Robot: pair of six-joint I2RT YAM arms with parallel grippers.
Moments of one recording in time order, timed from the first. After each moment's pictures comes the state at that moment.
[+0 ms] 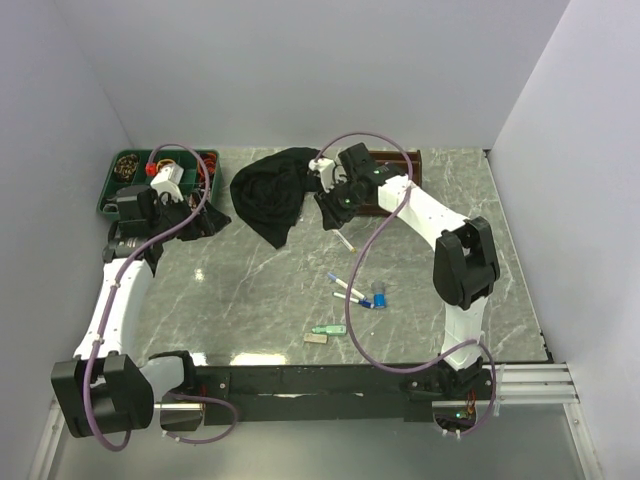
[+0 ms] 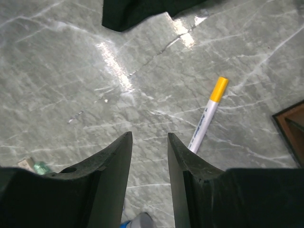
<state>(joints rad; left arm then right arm) 0.12 1.10 0.90 -0.33 0.61 -0.28 0.50 1.94 1.66 -0.71 -0.43 -0.28</state>
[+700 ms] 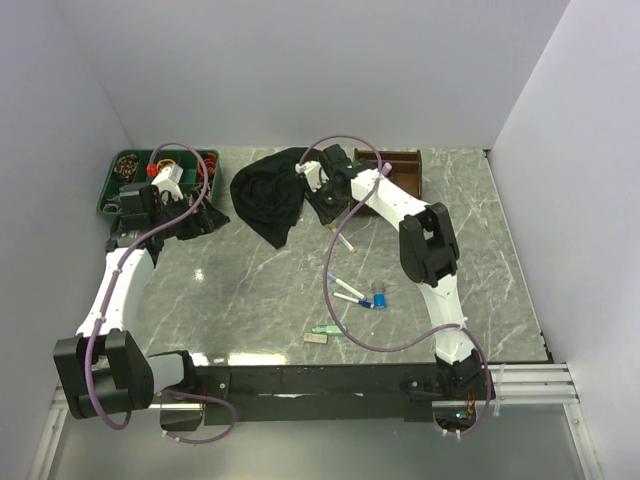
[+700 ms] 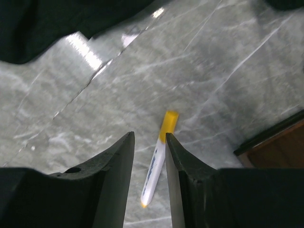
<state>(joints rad) 0.14 1.19 0.91 -0.32 0.61 -0.30 0.52 2.27 1.97 -0.79 -0.21 -0.29</state>
